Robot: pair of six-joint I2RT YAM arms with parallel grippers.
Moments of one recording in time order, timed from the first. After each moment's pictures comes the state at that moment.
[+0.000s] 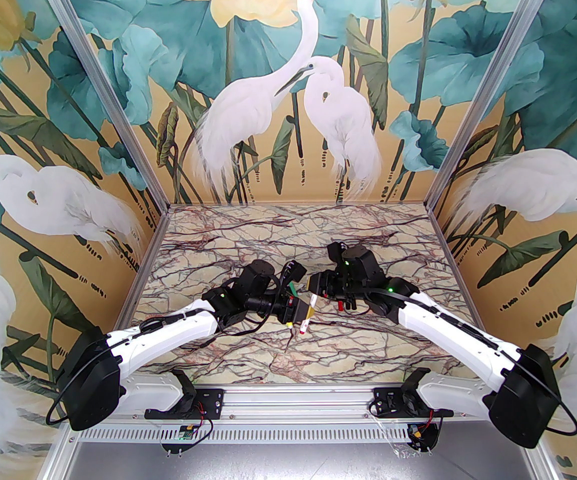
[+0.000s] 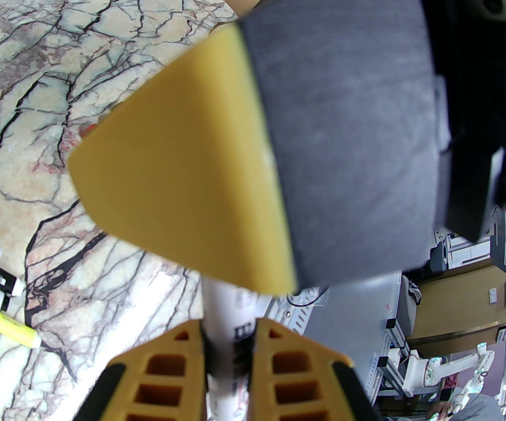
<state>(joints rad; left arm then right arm) -0.82 1.31 0.83 -0.14 0.58 -0.49 0.65 1.21 0.89 -0.33 -0.37 0.83</state>
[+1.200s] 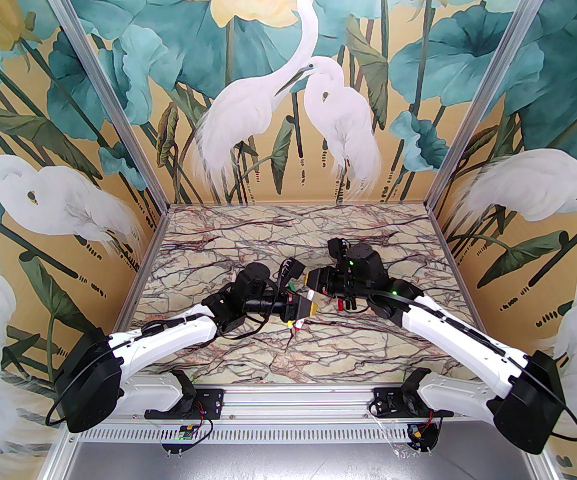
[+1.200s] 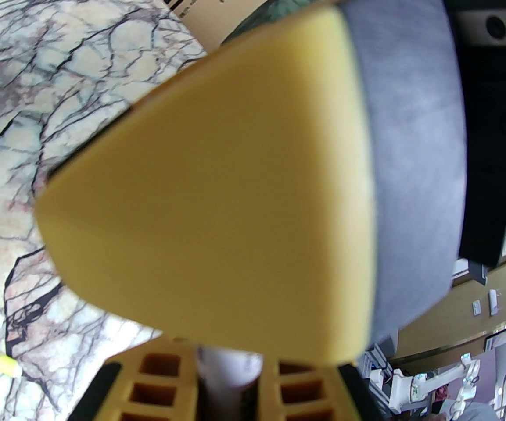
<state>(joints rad) -0.82 1.30 0.75 0.13 0.62 -0.61 0.65 1.16 0.88 -0.24 -0.40 0.89</state>
